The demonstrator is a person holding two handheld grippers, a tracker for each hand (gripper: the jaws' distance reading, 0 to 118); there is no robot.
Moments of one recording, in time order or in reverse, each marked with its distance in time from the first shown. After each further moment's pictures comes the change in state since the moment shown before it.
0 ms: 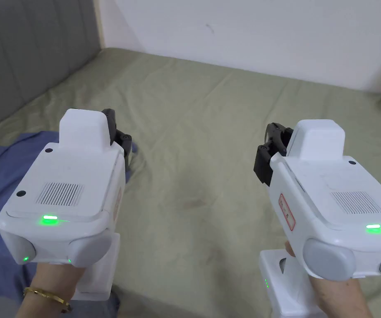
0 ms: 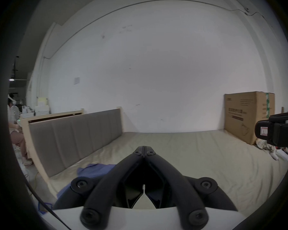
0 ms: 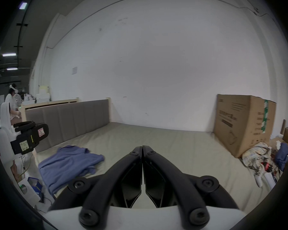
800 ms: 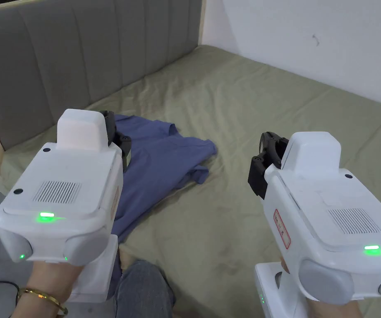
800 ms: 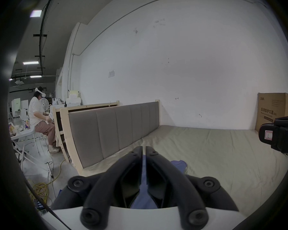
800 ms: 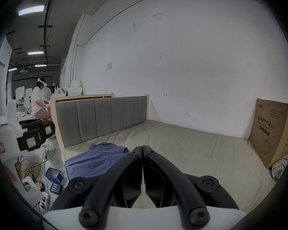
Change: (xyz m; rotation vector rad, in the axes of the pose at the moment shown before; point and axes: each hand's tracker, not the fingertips) left arm -0.102 -0.013 0.010 -0.076 0.266 0.044; right arm -0.105 0.005 -0.044 -0.018 0.287 0.057
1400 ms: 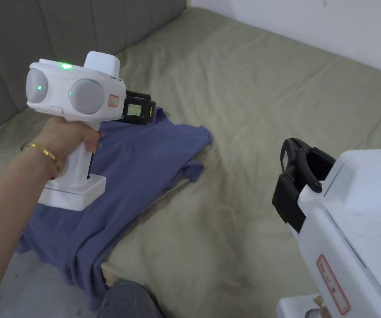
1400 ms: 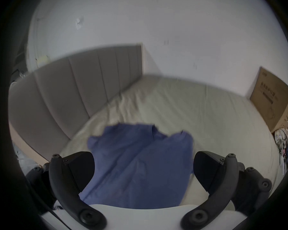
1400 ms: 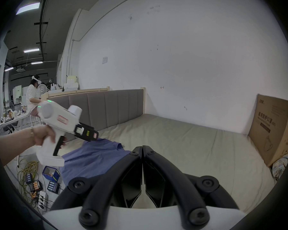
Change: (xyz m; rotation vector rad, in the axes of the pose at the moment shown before) left arm 0.006 -0.027 -0.281 -0.661 -0.218 -0.071; right arm 0.023 -0.009 -0.047 -0.078 -0.018 -0.021
